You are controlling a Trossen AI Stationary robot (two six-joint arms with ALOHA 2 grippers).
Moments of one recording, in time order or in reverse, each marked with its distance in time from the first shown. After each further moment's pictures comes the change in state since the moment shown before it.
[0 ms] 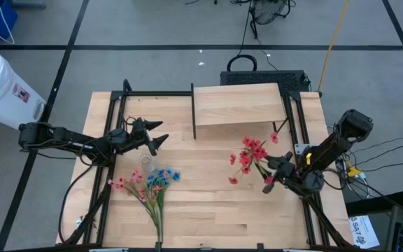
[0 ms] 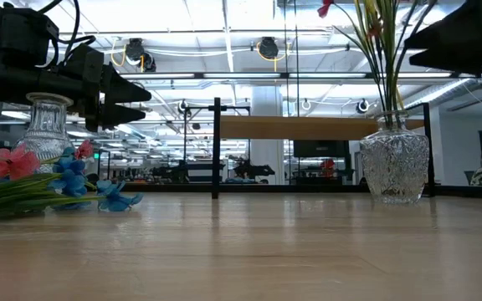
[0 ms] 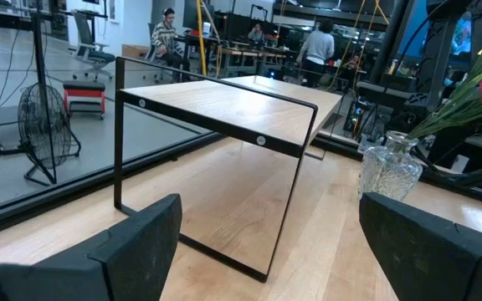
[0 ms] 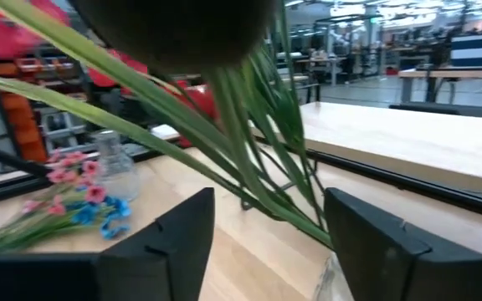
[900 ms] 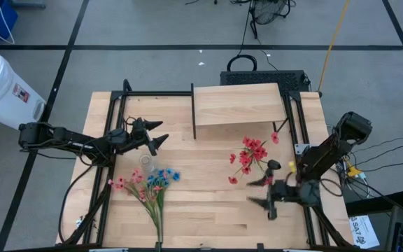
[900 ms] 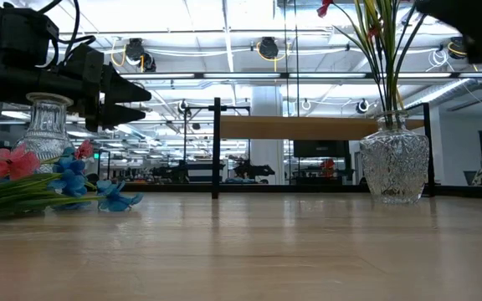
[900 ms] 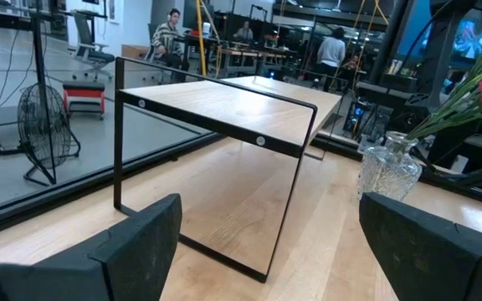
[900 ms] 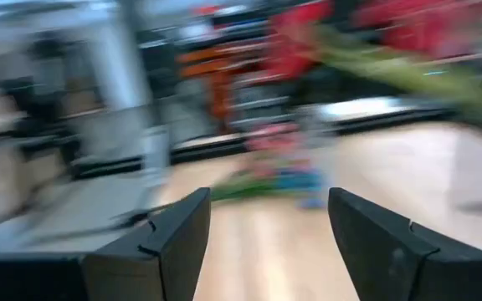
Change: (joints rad) left arm 0.000 0.000 0.000 0.000 0.000 0.000; right arm 0.006 0.044 0.129 -0.235 -0.568 0.234
